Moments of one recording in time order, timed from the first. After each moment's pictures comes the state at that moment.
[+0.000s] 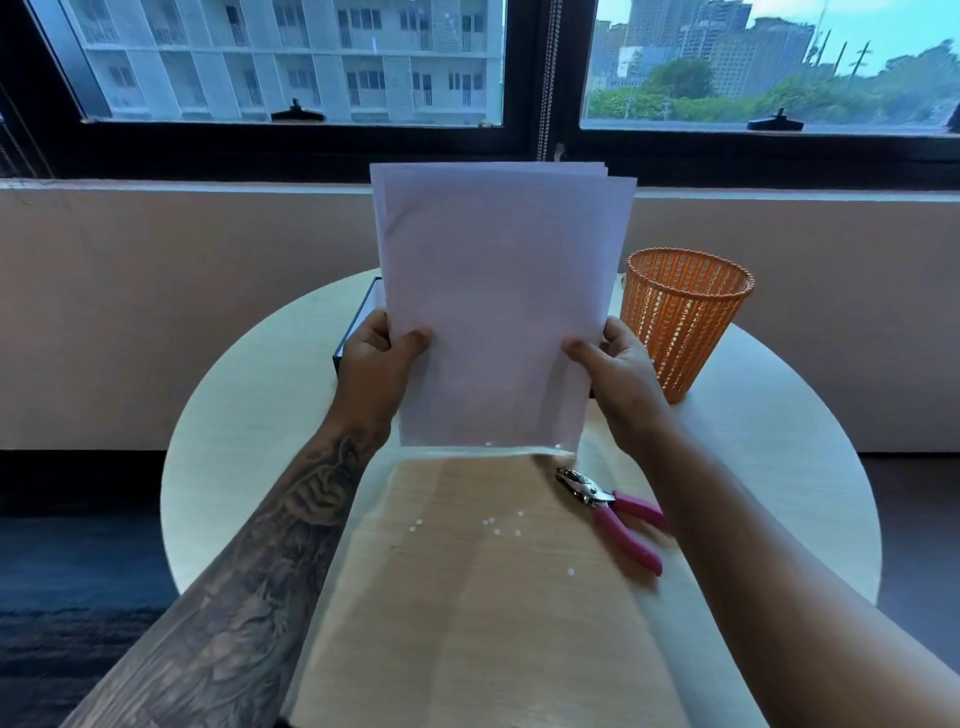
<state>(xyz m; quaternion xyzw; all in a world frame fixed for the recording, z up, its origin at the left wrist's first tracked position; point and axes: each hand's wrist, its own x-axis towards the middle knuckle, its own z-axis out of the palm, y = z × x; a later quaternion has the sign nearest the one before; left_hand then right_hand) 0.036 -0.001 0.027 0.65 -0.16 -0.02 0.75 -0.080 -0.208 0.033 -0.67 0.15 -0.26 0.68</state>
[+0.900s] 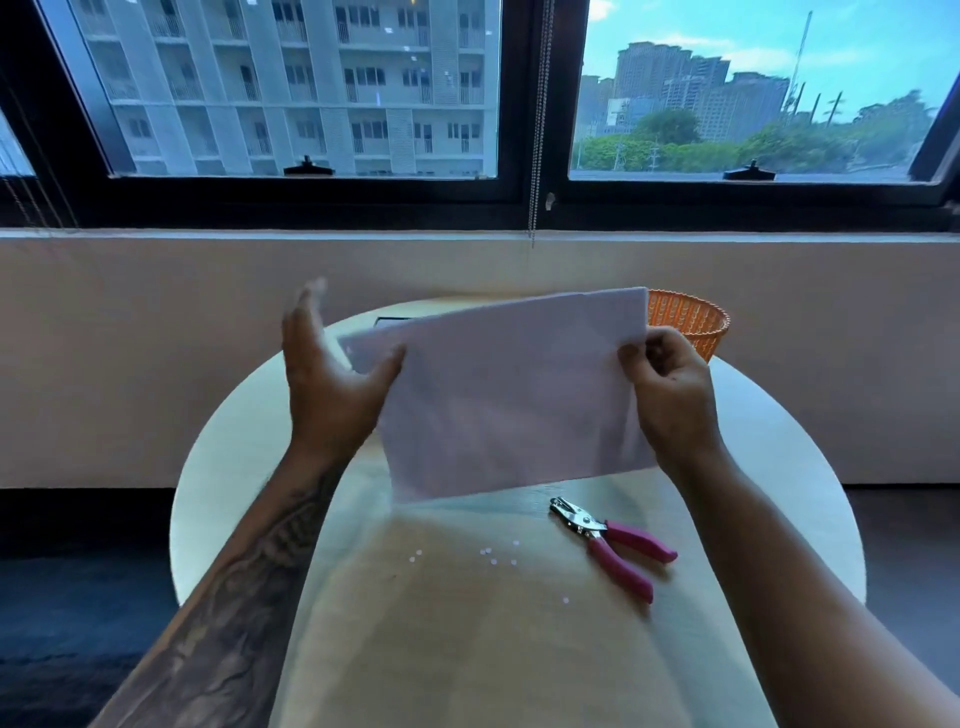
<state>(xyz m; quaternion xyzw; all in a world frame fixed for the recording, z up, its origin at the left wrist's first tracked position) 0.046 0.034 0.050 0.77 -0.22 0.29 0.52 -0.111 -0.232 0.058 -0.72 0.12 -0.43 0.54</state>
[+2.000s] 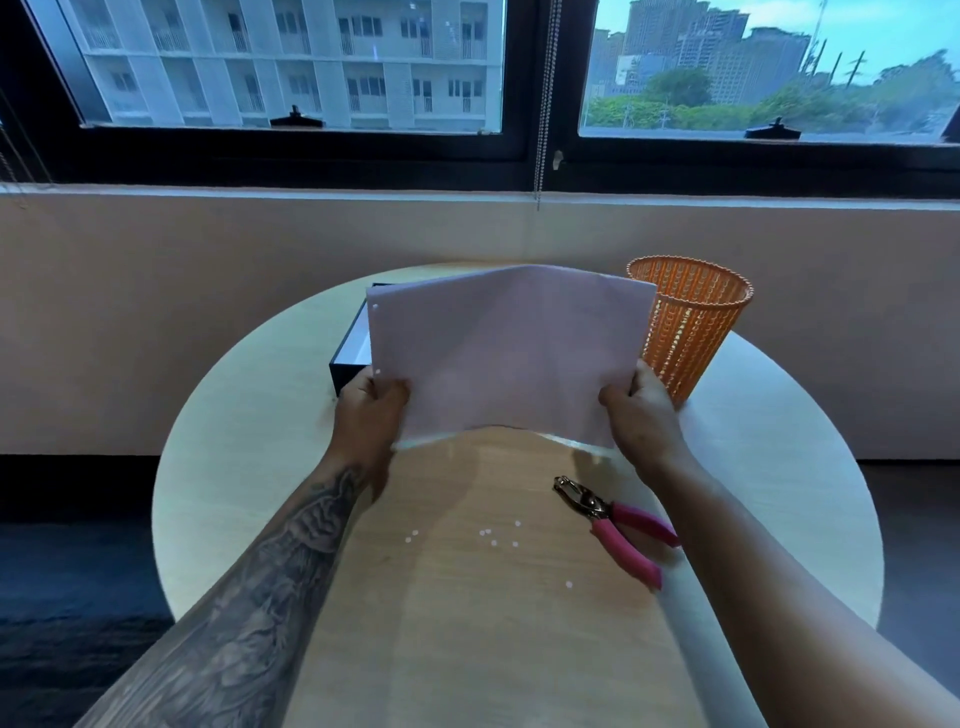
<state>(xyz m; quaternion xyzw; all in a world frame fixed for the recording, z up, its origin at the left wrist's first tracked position) 0.039 0.005 -0.014 0.70 -0.10 -0.02 0.71 -0.091 -0.232 -0.001 -0.72 0.22 -0.28 0.59</state>
